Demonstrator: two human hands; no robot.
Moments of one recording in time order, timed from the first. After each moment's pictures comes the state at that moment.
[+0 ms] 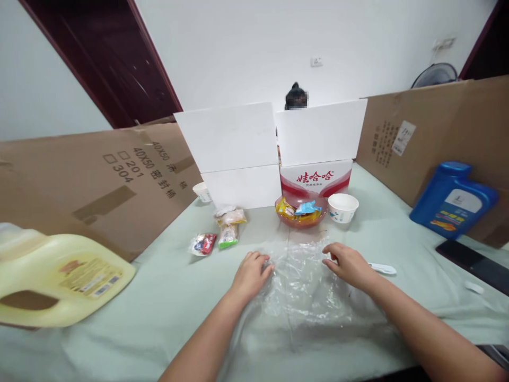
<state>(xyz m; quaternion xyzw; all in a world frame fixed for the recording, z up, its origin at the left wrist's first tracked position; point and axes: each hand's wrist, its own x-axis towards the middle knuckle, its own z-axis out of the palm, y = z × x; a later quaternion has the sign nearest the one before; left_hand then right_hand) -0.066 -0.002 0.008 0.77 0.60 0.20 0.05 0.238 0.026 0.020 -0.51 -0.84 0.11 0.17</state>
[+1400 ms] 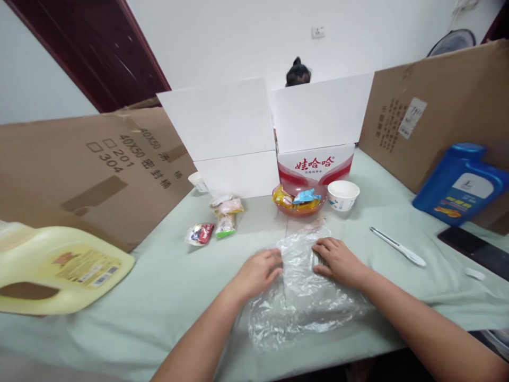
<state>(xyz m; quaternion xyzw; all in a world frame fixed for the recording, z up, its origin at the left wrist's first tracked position) -0.053 -0.015 0.018 0.86 0.48 0.13 0.12 0.233 0.023 -0.005 -0.42 -0.90 0.05 0.13</state>
